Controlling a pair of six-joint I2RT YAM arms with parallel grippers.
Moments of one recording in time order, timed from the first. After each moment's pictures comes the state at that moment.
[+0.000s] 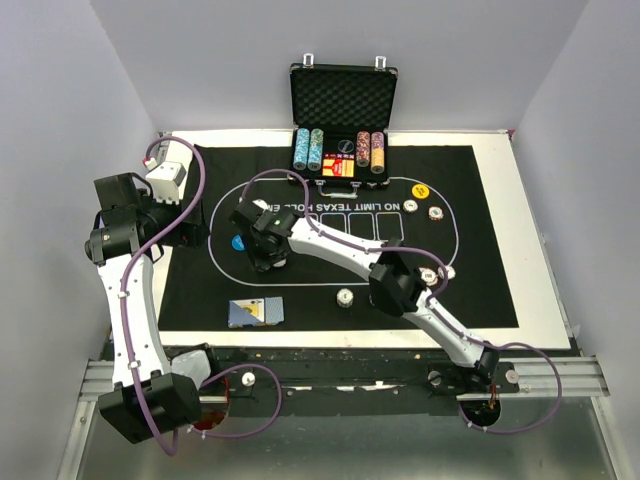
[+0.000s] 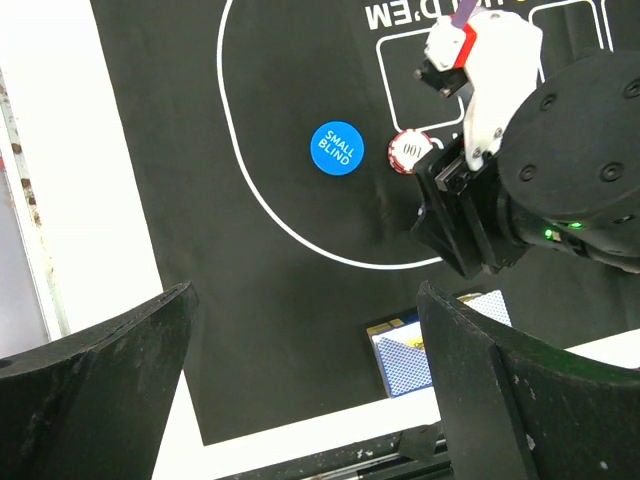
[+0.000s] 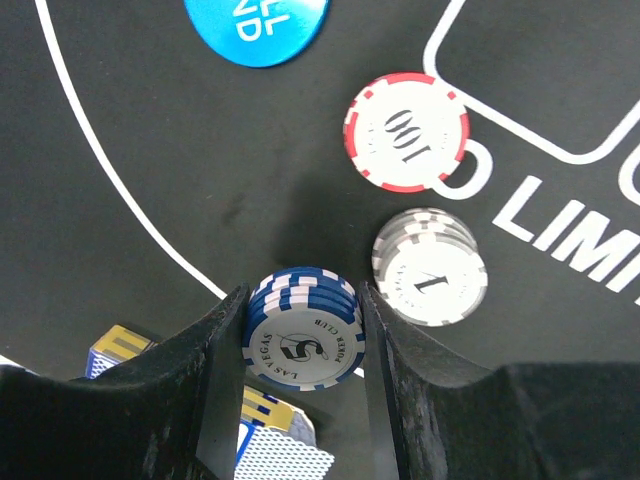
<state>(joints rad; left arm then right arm) 0.32 1.06 1.20 -0.94 0.48 0.30 1.06 2.52 2.35 -0.91 0.12 0.56</state>
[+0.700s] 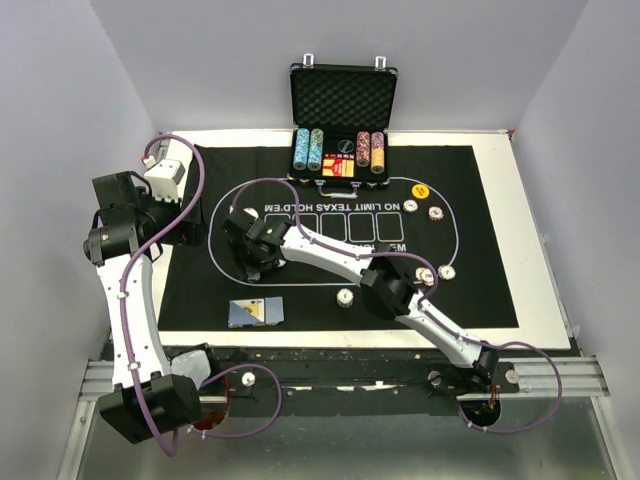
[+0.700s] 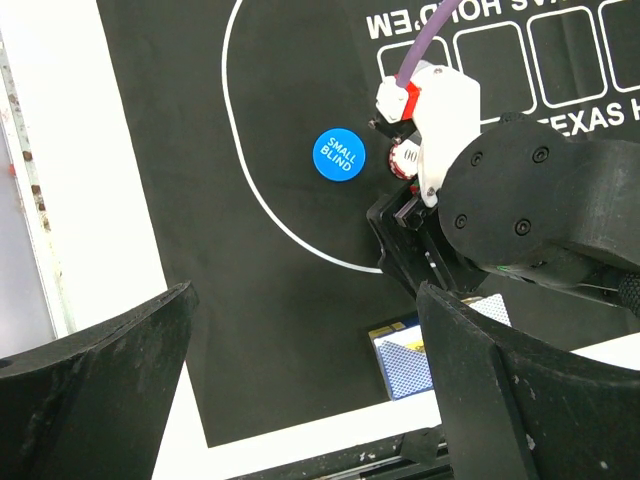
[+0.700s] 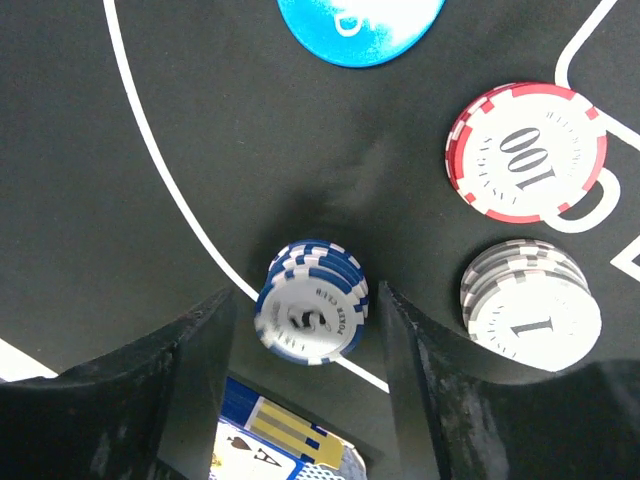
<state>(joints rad) 0.32 1.06 1.22 -0.94 0.48 0.30 1.09 2.60 2.43 -0.87 0.06 0.57</state>
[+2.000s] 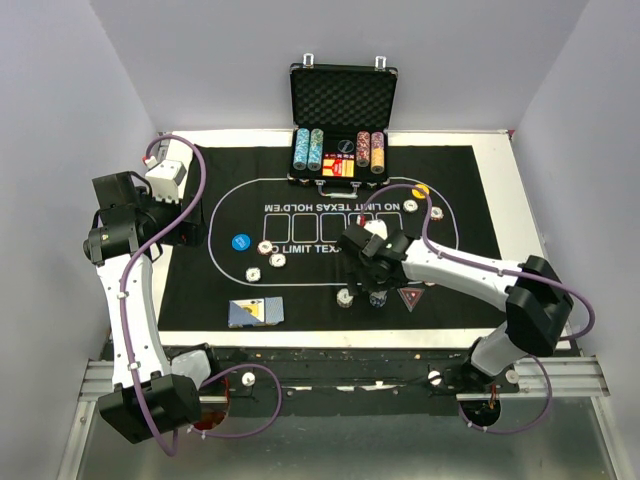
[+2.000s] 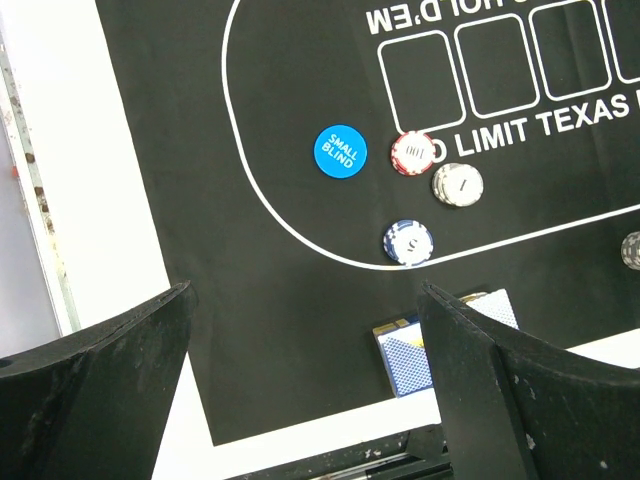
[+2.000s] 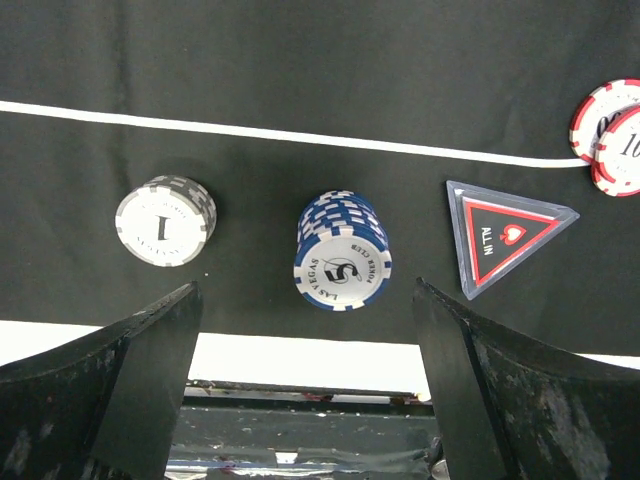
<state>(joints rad) 0.32 1.06 1.22 -0.94 0.48 0.33 0.93 1.59 1.14 -0.88 0.32 0.74</state>
